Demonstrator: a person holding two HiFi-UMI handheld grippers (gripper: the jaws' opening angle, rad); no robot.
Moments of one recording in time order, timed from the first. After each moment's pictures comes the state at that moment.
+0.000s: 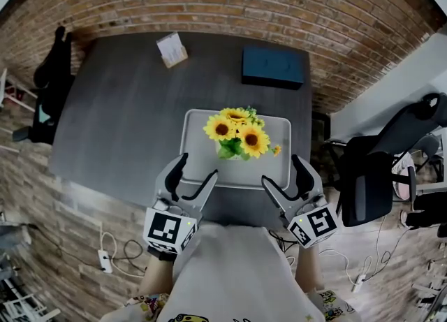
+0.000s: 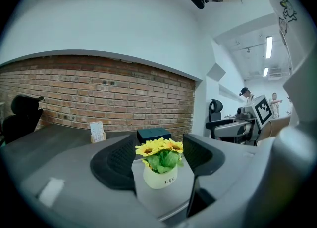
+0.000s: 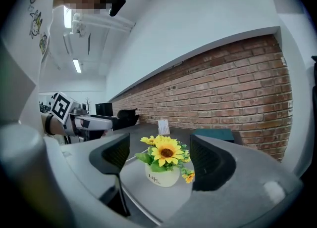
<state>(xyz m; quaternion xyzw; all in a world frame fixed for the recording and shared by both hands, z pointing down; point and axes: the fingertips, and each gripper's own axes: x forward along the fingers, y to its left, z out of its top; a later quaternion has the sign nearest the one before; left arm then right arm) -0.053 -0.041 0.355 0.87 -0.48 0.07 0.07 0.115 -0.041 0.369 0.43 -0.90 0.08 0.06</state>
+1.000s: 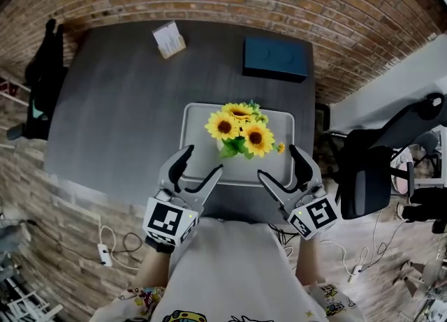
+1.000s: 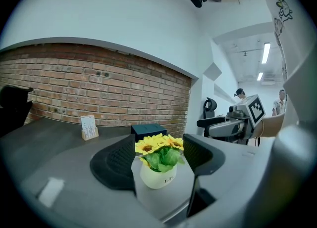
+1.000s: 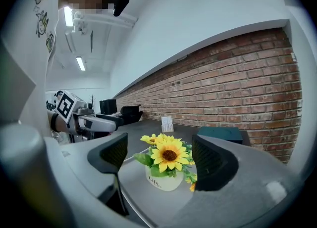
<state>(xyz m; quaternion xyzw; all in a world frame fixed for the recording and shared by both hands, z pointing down) -0.049 -0.064 0.372 0.89 -0.44 0.07 0.10 0.095 -0.064 0.378 0.41 -0.91 0.09 0.08</state>
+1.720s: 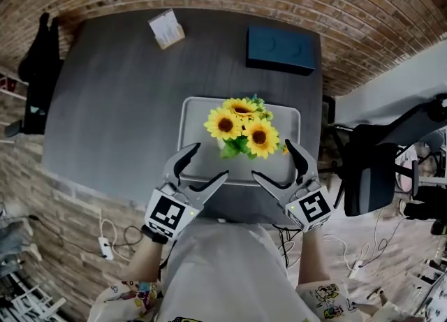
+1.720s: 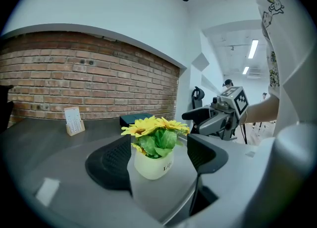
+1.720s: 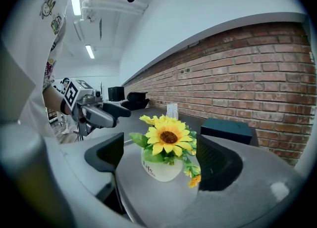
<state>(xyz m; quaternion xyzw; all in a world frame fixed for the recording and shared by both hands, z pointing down) -0.033 -0.070 0.423 0.92 -0.36 0.12 0.07 0.081 -0.078 0.432 0.36 -0.92 0.06 0.15</state>
